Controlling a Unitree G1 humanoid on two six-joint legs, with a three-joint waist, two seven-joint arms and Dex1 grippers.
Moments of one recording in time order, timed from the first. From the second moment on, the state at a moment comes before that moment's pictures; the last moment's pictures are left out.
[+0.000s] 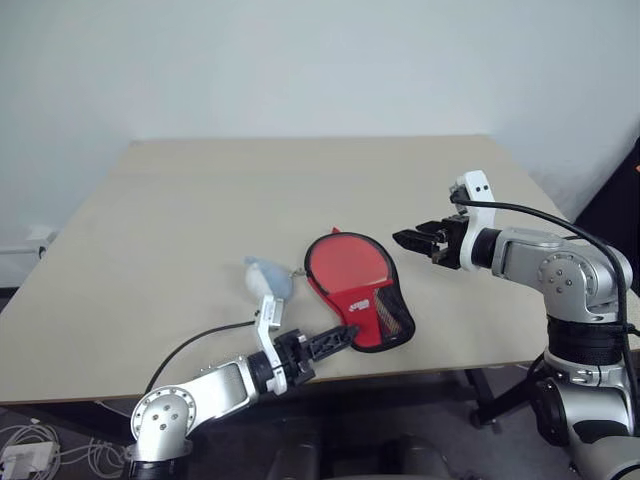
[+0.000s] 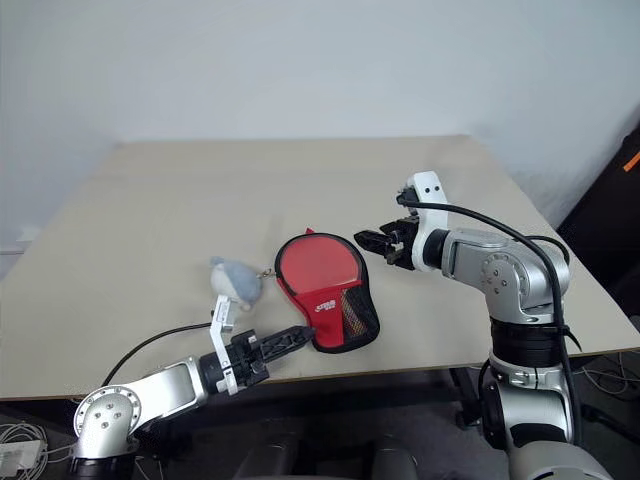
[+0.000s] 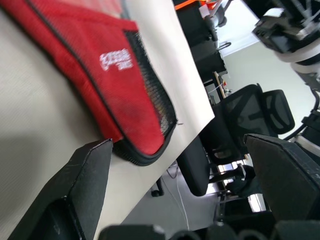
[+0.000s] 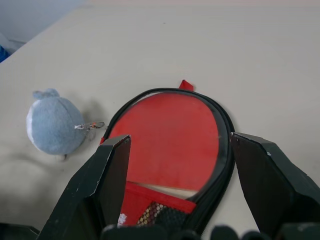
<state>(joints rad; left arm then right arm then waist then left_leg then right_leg) 0.05 0.32 0.11 -0.34 -1.43 1.12 -0.08 -0.66 -0.42 -0.11 -0.19 0.59 1.26 0.44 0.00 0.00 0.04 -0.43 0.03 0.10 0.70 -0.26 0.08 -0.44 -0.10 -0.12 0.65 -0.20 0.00</state>
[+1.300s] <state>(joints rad) -0.17 0.11 0.09 -0.02 -1.24 1.20 -0.06 -0.47 -0.95 0.13 -0.22 0.47 0.68 1.18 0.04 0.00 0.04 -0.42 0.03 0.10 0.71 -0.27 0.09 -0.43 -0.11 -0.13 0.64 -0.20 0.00</state>
